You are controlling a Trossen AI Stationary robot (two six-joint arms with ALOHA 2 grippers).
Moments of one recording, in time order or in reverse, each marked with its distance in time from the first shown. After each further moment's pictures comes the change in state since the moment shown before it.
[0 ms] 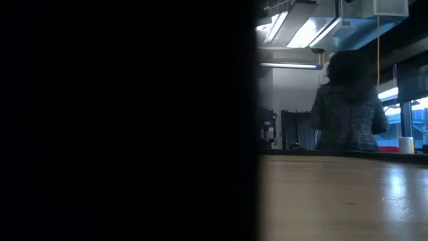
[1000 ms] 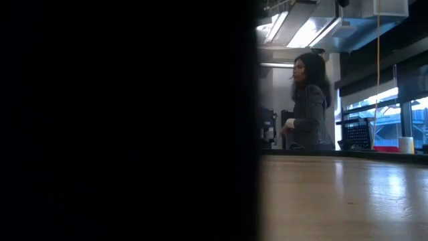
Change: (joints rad) left arm -0.098 0.123 0.000 -0.058 0.014 -0.164; right arm 0.000 0.048 0.000 0.000 0.036 0.000
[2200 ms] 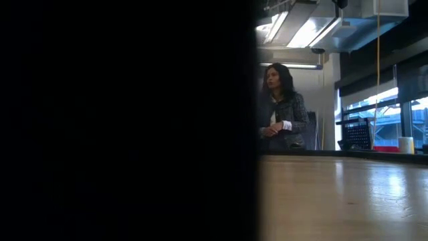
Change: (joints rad) left arm 0.000 0.016 0.000 -0.105 0.014 -0.057; right arm 0.000 0.016 0.000 0.000 -0.002 0.000
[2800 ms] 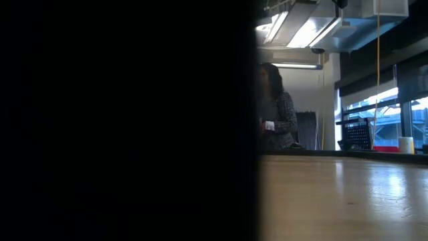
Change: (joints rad) left arm 0.000 0.008 0.000 0.004 0.027 -0.070; right arm 0.000 0.000 0.000 0.001 0.000 0.000
